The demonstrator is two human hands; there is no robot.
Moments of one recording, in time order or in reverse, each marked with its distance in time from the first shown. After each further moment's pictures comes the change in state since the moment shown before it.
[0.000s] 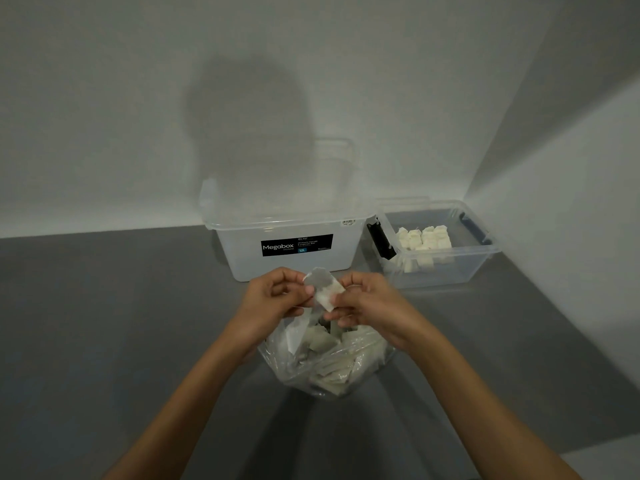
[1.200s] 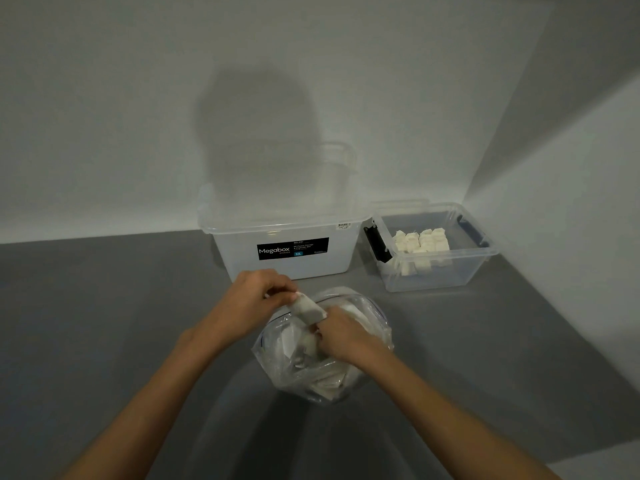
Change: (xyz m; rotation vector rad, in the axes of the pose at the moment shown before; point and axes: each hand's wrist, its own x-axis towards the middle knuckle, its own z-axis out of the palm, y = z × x) left_hand 0.011 0.012 -0.021 0.889 -0.082 0.349; right_hand 0.048 0.065 0.023 -1.063 0.015 -0.080
